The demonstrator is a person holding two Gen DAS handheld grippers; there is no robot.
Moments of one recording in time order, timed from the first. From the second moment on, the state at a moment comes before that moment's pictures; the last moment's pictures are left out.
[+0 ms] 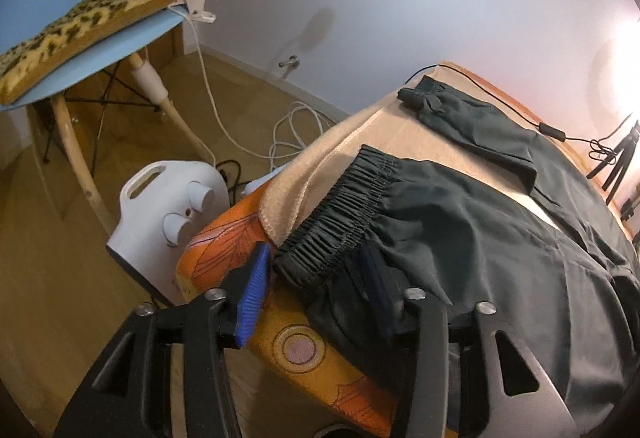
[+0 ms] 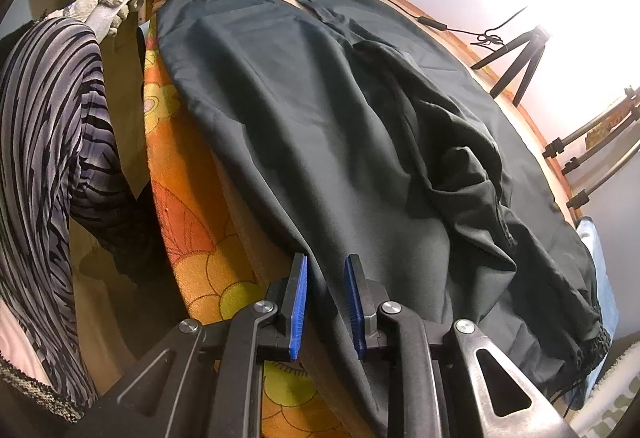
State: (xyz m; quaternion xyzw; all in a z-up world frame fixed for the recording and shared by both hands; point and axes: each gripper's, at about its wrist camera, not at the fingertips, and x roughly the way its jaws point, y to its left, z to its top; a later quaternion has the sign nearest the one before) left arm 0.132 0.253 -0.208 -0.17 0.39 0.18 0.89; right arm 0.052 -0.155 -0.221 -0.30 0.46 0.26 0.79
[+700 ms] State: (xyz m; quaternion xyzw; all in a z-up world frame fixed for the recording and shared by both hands) left arm 0.120 0.264 -0.154 -0.23 0.31 0.17 0.91; right arm 0.064 -0.159 -0.194 -0.29 0.42 0.22 0.83
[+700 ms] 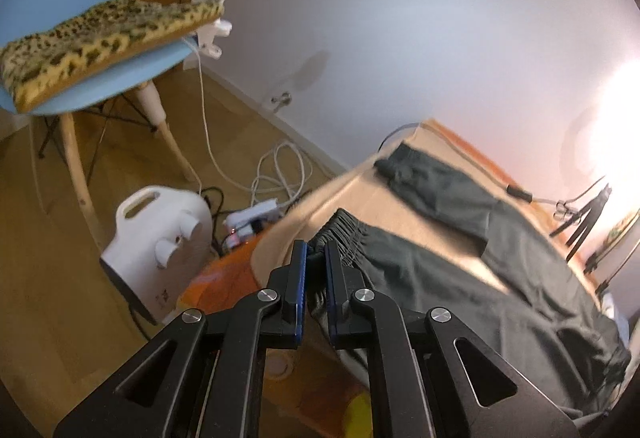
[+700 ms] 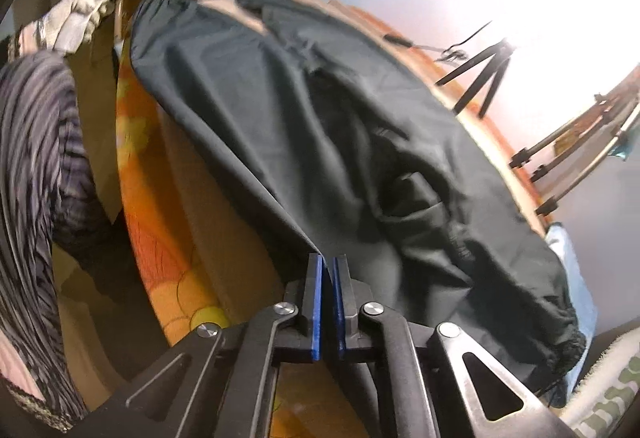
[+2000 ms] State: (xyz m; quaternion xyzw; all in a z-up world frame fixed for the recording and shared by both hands) left arm 0.401 0.235 -0.157 -0.14 0.39 0.17 0.89; right arm 0.366 -0.197 -0.173 -0.33 0.36 0.07 0.87
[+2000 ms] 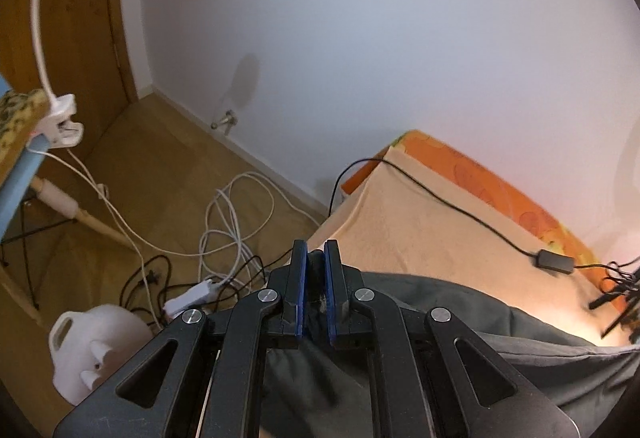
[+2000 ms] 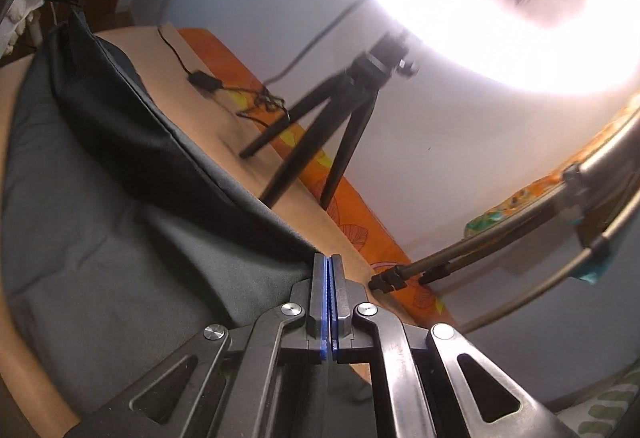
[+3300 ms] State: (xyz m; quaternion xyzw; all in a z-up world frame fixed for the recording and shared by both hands) left arm 0.346 0.263 -0.203 -0.18 0.41 0.07 0.89; right arm 0.374 -0.039 -0.141 -0.29 0.34 0.24 0.86
